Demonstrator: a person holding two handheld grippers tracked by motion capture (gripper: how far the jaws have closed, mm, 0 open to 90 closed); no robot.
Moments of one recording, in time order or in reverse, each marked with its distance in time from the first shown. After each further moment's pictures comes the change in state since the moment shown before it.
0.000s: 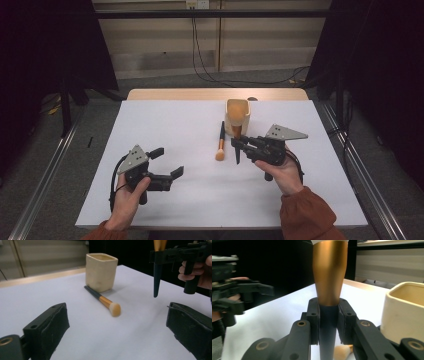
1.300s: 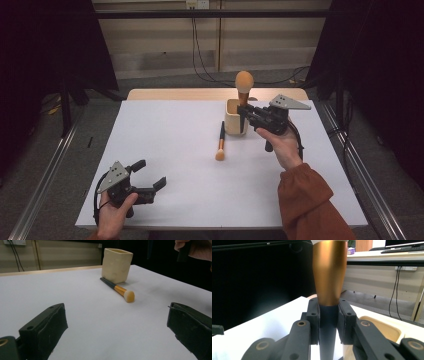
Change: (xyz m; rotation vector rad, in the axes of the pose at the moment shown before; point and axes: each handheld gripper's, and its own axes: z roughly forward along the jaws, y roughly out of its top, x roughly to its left) left arm 0.015 -0.039 -0.033 -0.041 0.085 -0.050; right arm -0.048 0.050 0.022 -0.077 -0.135 -0.003
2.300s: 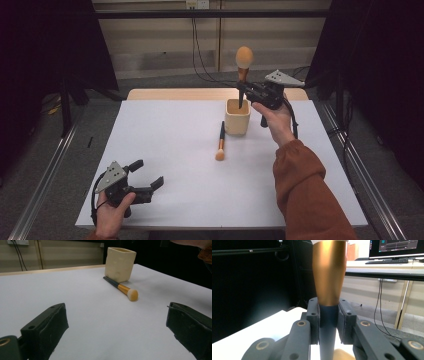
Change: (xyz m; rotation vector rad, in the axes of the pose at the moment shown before) left arm 0.004 -0.002 -0.003 0.006 0.002 -0.005; right arm -0.039 0.030 0.042 -0.048 -0.089 -0.026
